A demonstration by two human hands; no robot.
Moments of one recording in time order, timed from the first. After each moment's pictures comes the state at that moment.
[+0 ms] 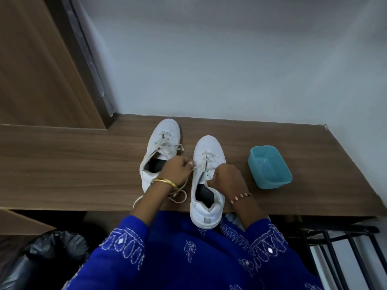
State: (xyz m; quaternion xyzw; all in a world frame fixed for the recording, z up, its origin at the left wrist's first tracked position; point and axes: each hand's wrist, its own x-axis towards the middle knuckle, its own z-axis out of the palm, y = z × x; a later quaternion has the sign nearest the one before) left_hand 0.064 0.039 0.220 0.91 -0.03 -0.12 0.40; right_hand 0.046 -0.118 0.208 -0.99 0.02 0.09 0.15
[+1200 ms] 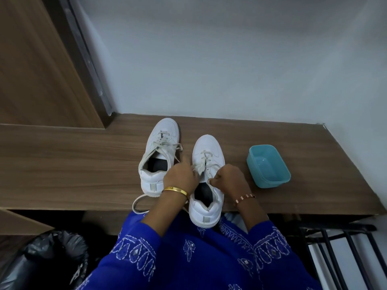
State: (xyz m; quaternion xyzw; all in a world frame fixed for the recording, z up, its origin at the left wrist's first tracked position) left_hand 0.046 0.012 0.214 0.97 0.00 -0.06 0.22; right_hand 0.047 -0.127 0.205 -0.97 0.05 0.11 0.19
